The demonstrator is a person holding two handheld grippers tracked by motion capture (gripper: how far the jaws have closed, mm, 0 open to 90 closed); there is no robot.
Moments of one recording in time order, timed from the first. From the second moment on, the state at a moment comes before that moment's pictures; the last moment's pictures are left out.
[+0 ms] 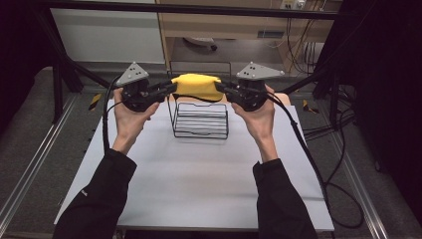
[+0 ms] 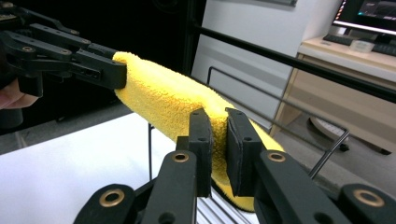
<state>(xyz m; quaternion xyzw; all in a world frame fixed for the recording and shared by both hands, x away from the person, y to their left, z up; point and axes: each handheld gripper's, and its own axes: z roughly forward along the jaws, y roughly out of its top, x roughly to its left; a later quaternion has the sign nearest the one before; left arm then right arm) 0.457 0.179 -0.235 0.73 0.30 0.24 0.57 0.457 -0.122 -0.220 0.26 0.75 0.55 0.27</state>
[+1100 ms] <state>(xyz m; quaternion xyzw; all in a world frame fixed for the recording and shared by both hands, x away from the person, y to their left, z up) 0.478 0.169 -0.218 0.79 0.31 0.19 0.50 0.453 -0.125 -0.241 0.24 0.77 0.54 0.25</state>
